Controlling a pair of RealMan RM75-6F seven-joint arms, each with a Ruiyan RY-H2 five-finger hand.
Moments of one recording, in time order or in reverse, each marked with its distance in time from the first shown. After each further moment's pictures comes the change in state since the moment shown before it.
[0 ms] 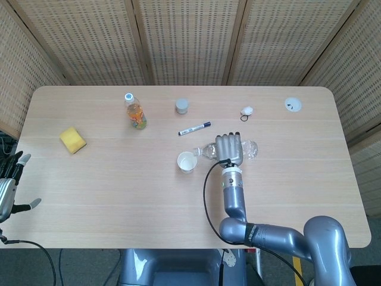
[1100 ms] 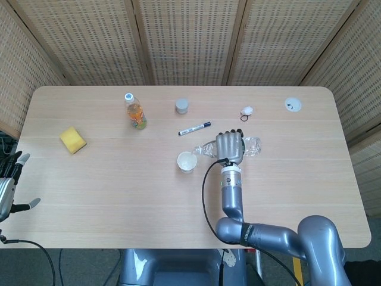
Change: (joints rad) left arm -0.004 0.005 -0.001 0.003 -0.009 -0.008 -0.011; right arm 0.027 -0.031 -0.006 0.038 -0.006 0.060 -0.097
